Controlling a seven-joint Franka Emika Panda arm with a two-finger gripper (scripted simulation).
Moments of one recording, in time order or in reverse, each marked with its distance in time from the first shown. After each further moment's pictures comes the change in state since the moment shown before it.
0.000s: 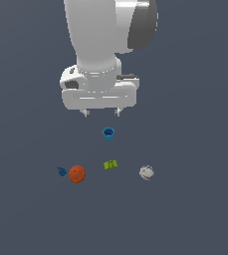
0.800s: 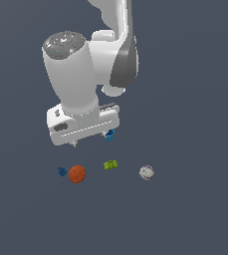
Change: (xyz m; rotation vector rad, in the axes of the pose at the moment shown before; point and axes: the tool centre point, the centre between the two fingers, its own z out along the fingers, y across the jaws) arm 0.048 0.047 0.069 -0.006 -0.002 -0.316
